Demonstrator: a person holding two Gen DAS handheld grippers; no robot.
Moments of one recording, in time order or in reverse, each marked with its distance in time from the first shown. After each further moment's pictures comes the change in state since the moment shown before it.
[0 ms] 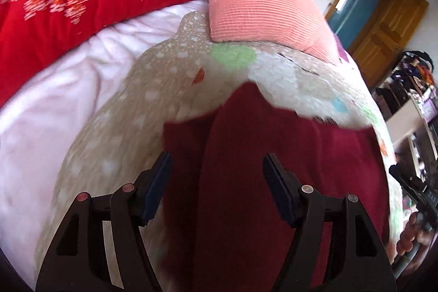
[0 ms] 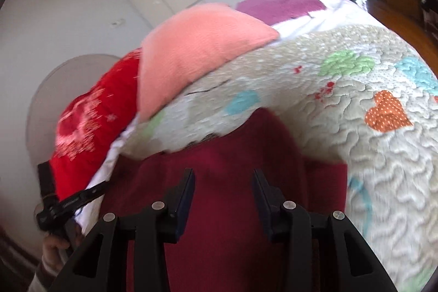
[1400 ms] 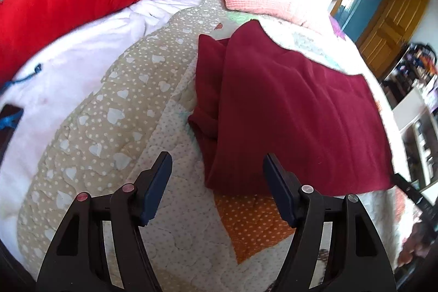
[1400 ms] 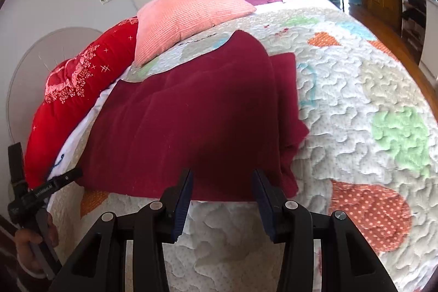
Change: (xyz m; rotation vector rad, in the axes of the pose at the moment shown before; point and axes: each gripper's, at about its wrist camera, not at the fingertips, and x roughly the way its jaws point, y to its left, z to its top) left arm -0.065 0.002 -0.109 -0.028 0.003 0.049; right arm -0.075 0.038 -0.136 -0.040 0.052 -0.218
